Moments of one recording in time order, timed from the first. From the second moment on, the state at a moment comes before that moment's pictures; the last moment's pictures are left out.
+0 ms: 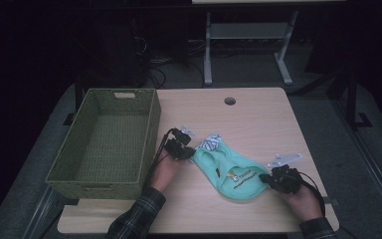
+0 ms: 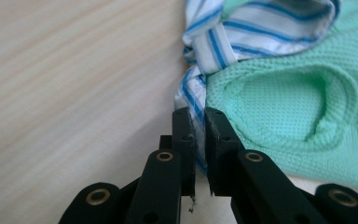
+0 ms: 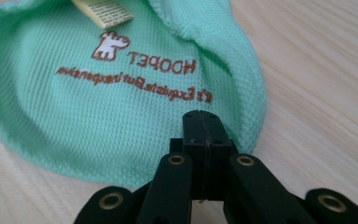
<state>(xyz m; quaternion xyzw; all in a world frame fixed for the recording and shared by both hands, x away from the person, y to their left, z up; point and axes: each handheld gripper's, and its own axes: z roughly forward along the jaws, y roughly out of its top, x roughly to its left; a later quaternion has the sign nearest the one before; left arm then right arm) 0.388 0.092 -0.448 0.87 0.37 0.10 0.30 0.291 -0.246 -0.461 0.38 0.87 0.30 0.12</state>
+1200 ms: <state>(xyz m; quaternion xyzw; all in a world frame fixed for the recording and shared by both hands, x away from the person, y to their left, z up) 0.396 0.091 -0.444 0.86 0.37 0.07 0.35 0.327 -0.208 -0.430 0.34 0.85 0.38 0.12</state>
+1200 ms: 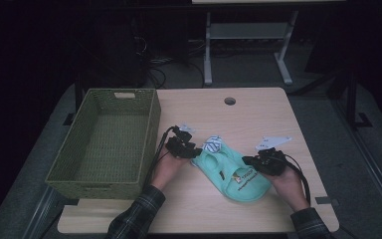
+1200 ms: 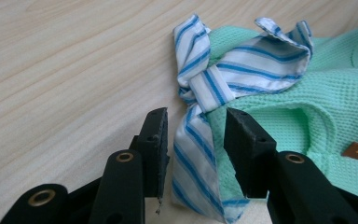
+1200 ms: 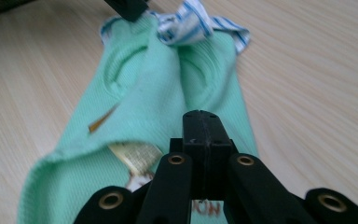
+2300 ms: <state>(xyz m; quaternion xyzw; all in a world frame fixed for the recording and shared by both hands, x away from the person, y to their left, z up) 0.383 0.092 -0.456 0.87 0.36 0.06 0.33 0.346 -0.154 -0.466 0.31 0.88 0.34 0.09</state>
